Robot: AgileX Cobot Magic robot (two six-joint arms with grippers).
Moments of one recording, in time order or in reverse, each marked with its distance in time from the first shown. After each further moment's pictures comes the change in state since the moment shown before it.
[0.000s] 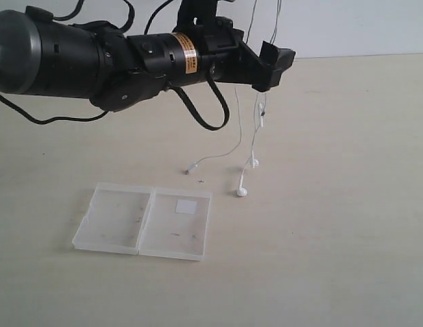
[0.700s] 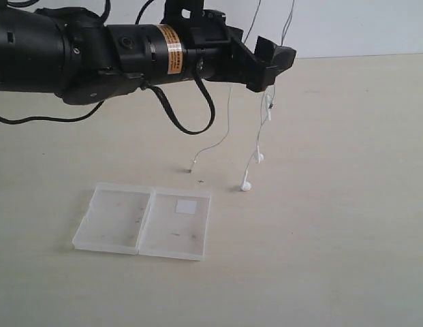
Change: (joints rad) left arm 0.000 -0.111 0.073 0.208 0.009 -0.228; right arm 0.000 -0.071 0.000 -0.067 0.022 -0.003
